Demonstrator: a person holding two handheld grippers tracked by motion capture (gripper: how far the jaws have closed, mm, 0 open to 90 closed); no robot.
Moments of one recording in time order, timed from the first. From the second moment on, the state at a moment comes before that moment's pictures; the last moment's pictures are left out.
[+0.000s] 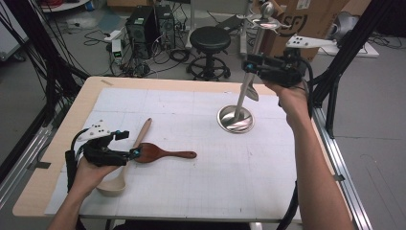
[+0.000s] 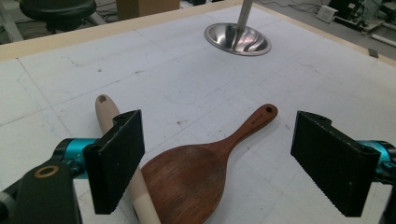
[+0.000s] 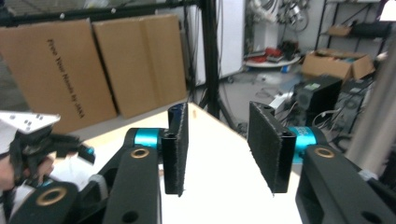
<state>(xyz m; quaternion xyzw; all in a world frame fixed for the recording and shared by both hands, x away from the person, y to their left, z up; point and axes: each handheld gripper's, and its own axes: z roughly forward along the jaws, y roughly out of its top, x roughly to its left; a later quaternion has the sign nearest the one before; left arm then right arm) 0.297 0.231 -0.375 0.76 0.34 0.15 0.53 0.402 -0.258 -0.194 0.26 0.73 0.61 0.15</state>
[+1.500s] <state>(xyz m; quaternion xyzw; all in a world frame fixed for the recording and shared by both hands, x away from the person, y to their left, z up) 0.302 0.230 -0.384 0.78 0.37 0.18 0.47 0.326 -0.272 -0.330 0.28 0.76 0.57 0.11</state>
